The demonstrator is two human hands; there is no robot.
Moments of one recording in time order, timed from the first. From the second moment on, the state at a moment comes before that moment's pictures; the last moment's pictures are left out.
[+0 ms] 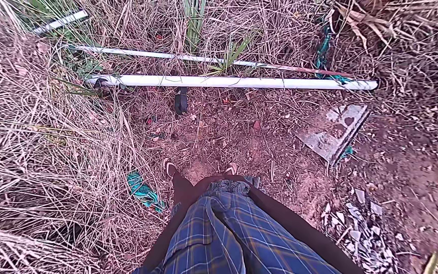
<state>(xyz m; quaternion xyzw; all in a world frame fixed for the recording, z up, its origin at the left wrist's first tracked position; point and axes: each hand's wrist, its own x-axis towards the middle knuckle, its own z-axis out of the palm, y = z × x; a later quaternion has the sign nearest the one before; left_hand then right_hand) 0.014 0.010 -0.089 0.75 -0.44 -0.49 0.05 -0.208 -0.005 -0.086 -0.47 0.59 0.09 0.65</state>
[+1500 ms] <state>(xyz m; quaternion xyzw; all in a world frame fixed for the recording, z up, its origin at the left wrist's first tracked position) 0.006 -0.001 -0.072 0.78 -0.39 -0.49 0.04 -0.203 -0.020 -0.093 -0.51 0.55 0.17 0.64</state>
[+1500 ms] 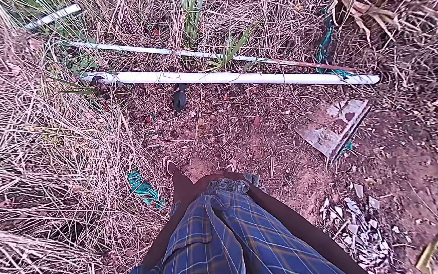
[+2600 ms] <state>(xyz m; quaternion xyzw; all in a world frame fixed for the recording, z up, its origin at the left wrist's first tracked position) 0.003 -0.003 -0.058 0.67 -0.47 -0.56 0.13 -0.201 -0.026 -0.065 -0.55 0.54 0.20 0.61</state>
